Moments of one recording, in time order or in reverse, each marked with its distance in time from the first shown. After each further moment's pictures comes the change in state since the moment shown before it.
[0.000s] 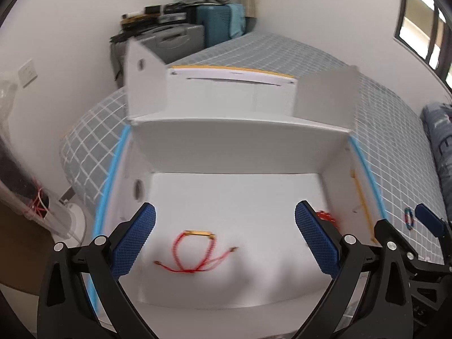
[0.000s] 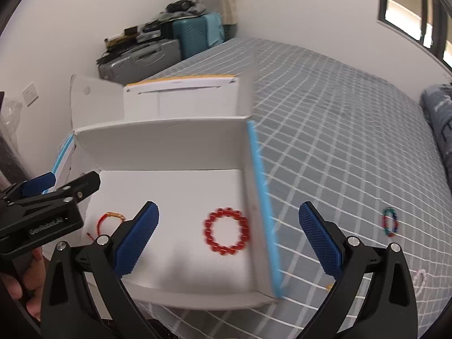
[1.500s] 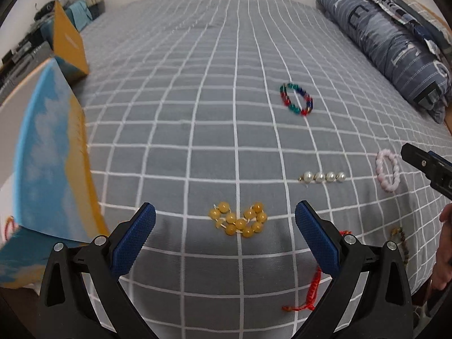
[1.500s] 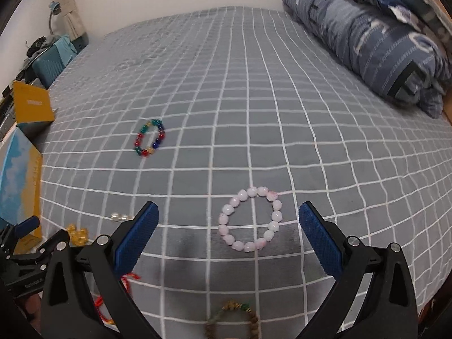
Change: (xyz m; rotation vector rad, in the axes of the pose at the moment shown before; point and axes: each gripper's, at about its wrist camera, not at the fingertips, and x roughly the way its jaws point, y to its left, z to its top) left arm 0.054 -0.314 -0.149 0.458 0.185 -0.286; right arm -0.033 -0.364 -0.172 0.449 0.142 -0.328
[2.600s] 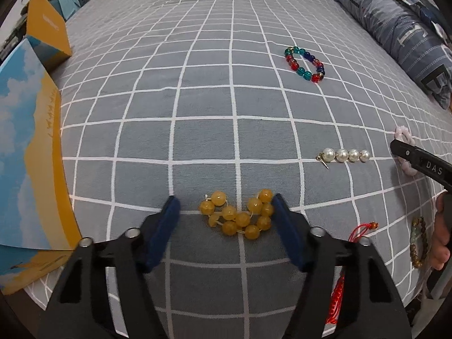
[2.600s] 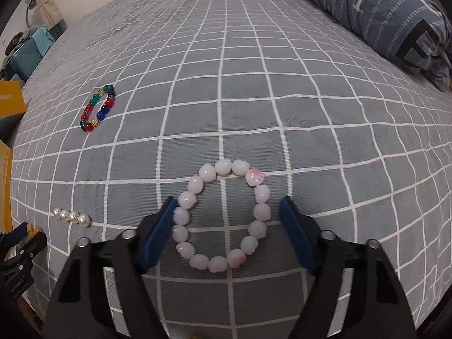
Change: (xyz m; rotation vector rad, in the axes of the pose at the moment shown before) left arm 0.041 -0.002 -0.003 0.020 0.102 -0.004; right arm 0.068 -0.027 -0.015 0.050 0.140 -0.030
